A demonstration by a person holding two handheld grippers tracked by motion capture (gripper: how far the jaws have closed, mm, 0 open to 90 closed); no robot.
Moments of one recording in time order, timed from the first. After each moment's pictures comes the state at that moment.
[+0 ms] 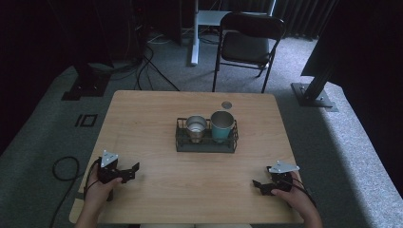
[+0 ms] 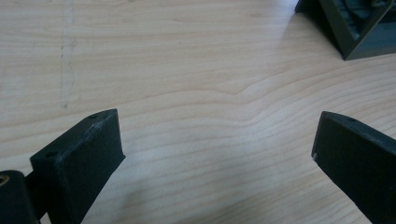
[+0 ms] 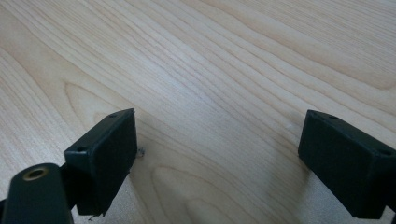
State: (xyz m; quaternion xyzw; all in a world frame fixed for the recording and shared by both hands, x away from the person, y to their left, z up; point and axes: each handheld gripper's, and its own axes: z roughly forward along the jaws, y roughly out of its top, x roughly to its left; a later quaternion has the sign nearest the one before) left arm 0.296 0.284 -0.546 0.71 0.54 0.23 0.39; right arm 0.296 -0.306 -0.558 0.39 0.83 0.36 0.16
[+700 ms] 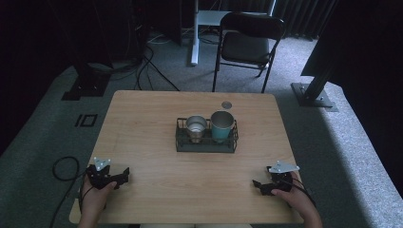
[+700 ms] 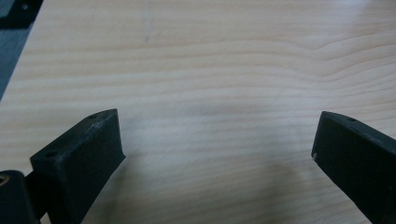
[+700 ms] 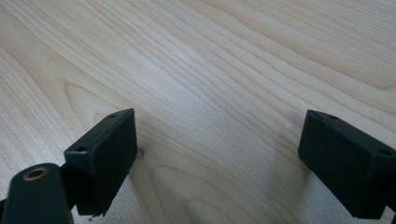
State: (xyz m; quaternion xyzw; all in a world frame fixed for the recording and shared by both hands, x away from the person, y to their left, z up) left arm 0.280 0.300 -0.554 0.67 0.63 0.25 0.30; right arm 0.296 -0.306 -0.558 0.39 0.83 0.36 0.16
